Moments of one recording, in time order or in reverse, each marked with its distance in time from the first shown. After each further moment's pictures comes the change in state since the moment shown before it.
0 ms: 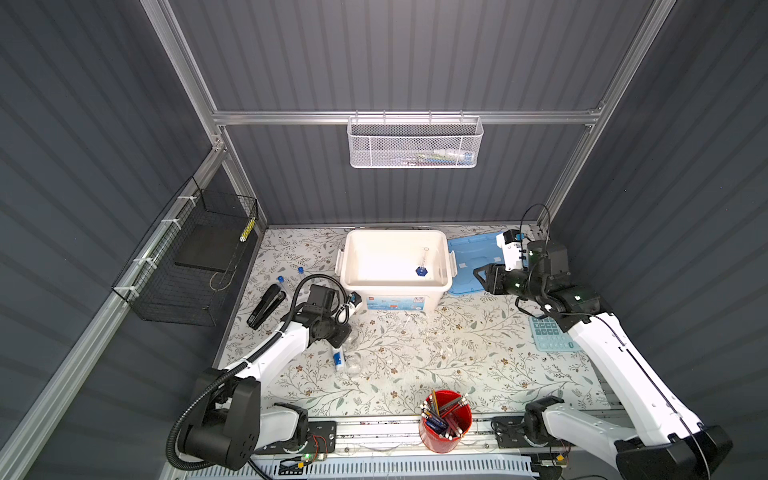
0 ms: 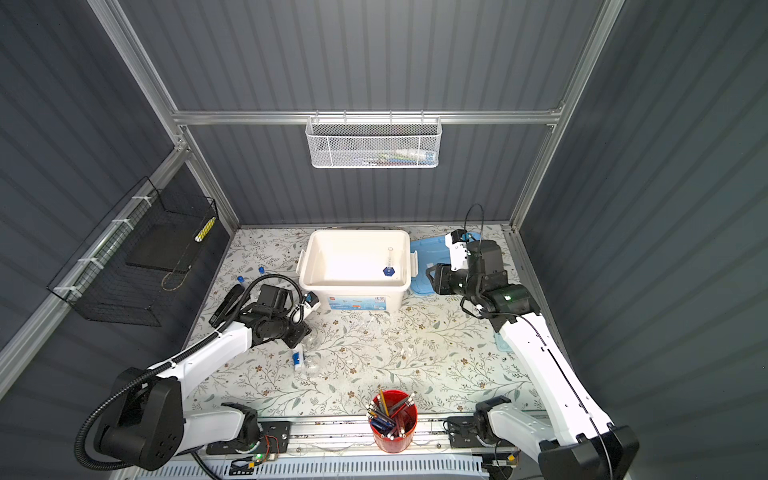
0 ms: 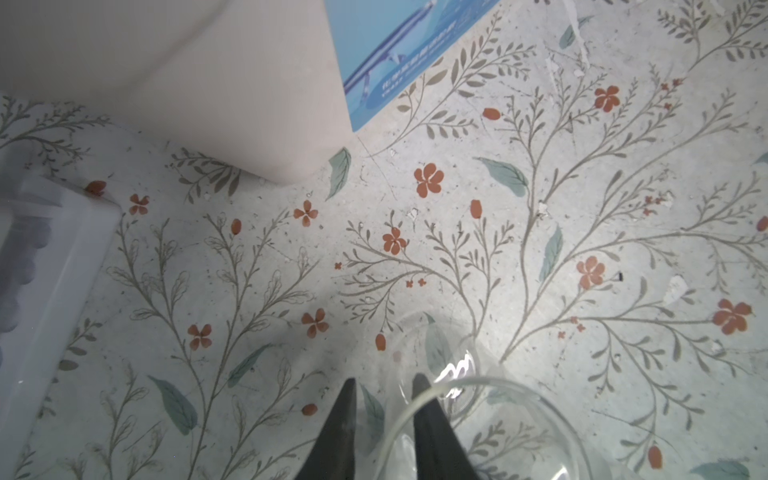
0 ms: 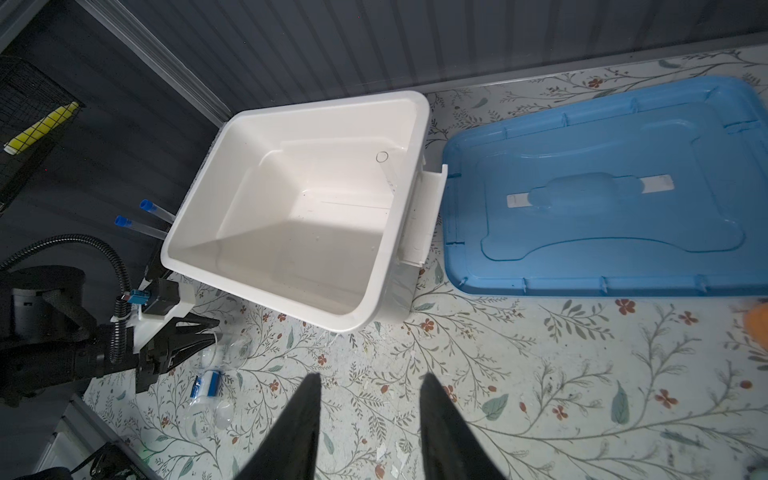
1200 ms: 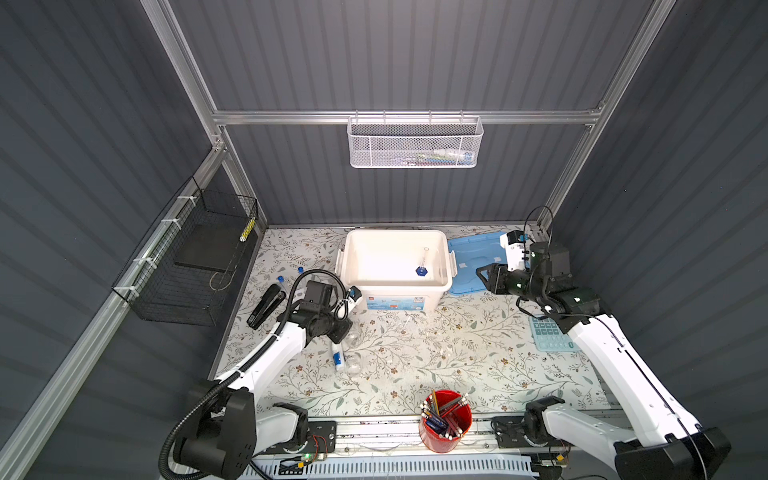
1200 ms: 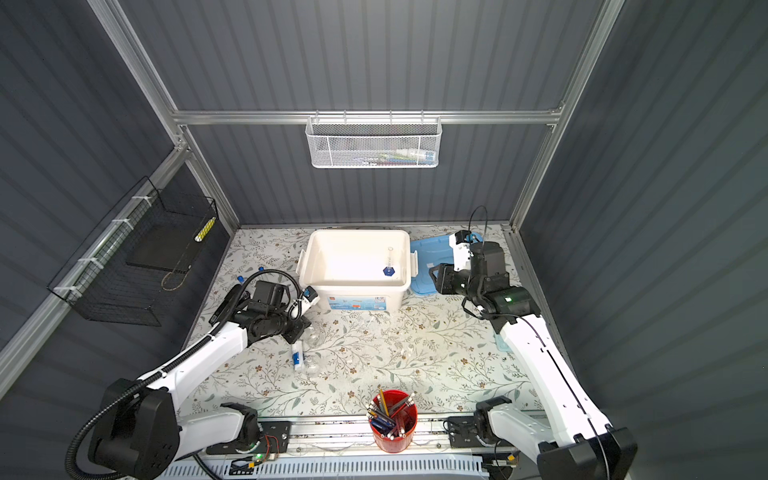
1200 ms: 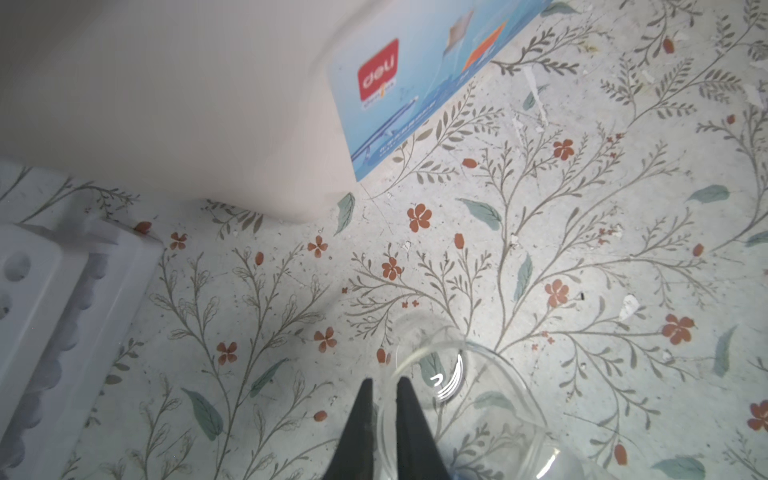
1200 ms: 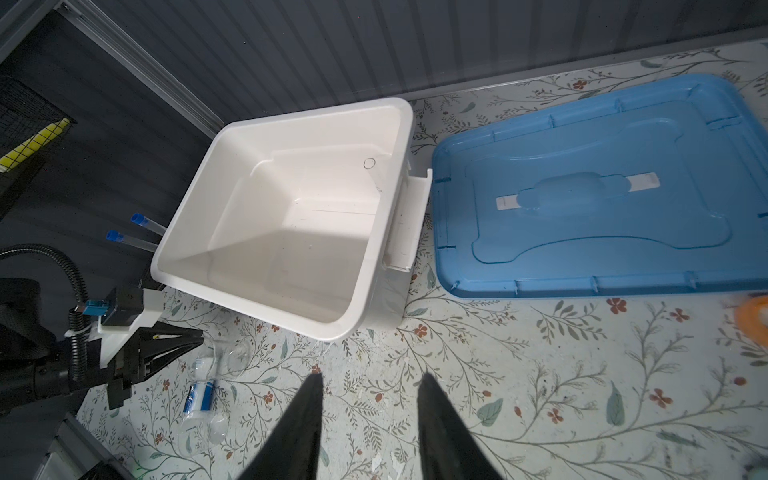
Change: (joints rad) left arm 0.000 -0.064 0.047 -0.032 0.037 0.000; right arm -0.024 -0.002 -0.031 0.034 -0.004 0.012
